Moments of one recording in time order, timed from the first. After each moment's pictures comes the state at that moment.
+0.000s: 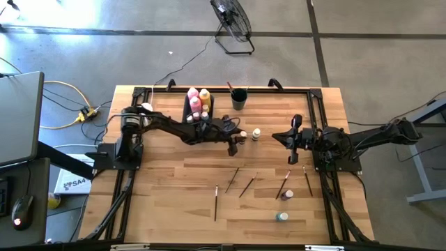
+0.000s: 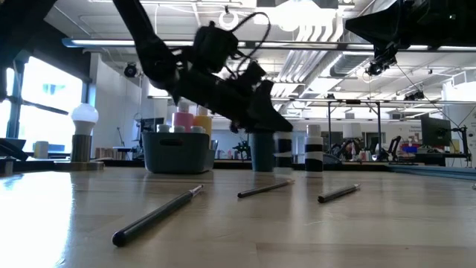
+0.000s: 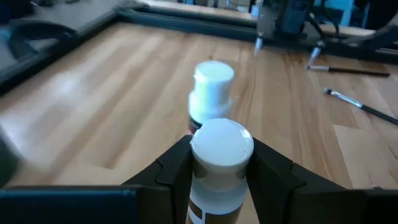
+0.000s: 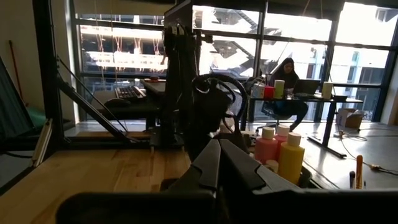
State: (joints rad) left arm 0.14 1.96 1.02 0.67 -0.06 -0.08; right arm 0.11 0.58 0.17 0.58 0.26 -0.08
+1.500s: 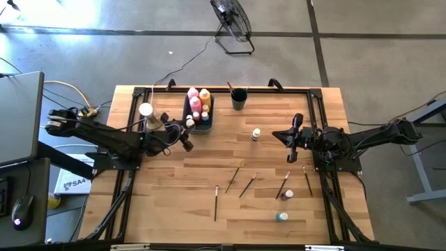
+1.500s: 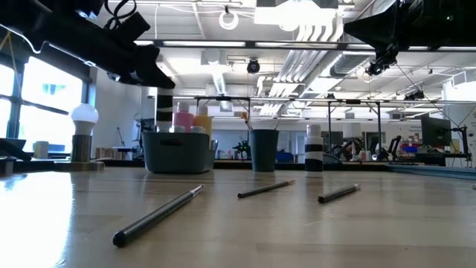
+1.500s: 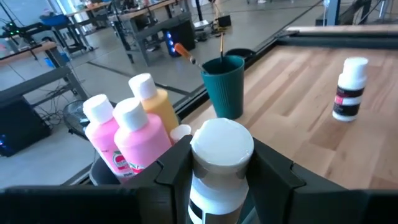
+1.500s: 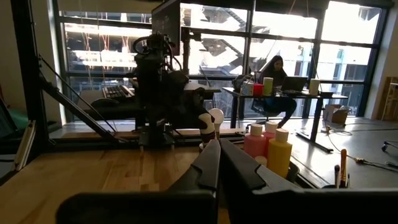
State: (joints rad) left arm -0.10 1.06 0.39 0.42 -0.88 -0.03; right arm 0.11 0.58 0.17 0.58 0.31 -0.08
